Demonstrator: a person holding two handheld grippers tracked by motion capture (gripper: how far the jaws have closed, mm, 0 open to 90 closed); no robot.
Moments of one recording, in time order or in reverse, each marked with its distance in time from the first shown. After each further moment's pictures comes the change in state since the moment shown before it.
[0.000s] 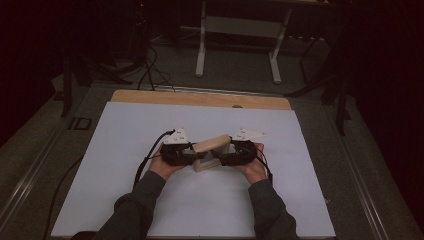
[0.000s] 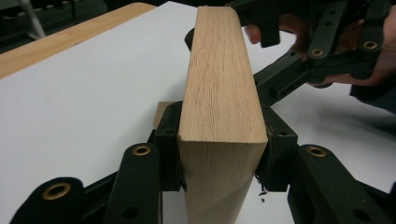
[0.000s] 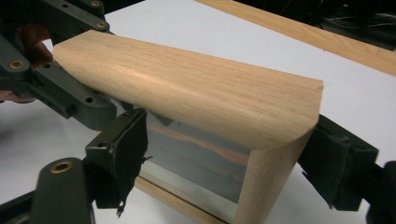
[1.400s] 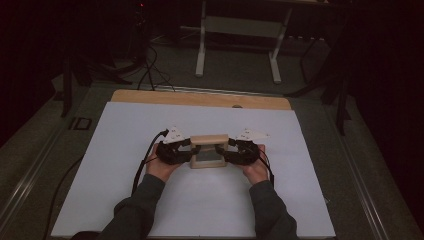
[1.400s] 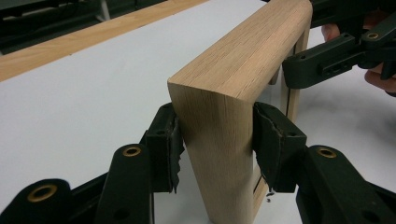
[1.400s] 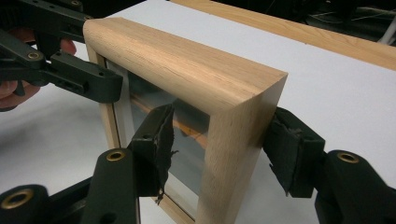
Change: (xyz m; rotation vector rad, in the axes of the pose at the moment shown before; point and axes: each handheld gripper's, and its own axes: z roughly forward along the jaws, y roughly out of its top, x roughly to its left) left arm 0.003 -0.005 -0.008 0.027 0.210 -0.097; right arm -0.004 -0.005 -0.005 -0.018 -0.044 0.061
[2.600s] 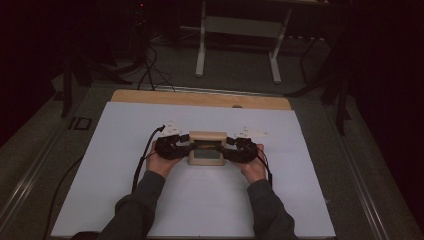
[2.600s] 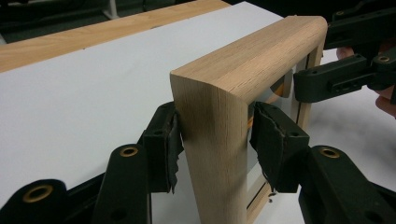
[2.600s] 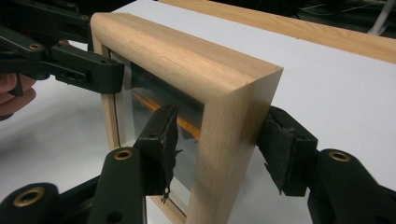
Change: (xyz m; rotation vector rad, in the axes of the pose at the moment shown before) left arm 0.016 0.001 0.005 -0.013 0.003 -0.098; right arm -0.001 0.002 0.007 0.007 -0.033 0.044
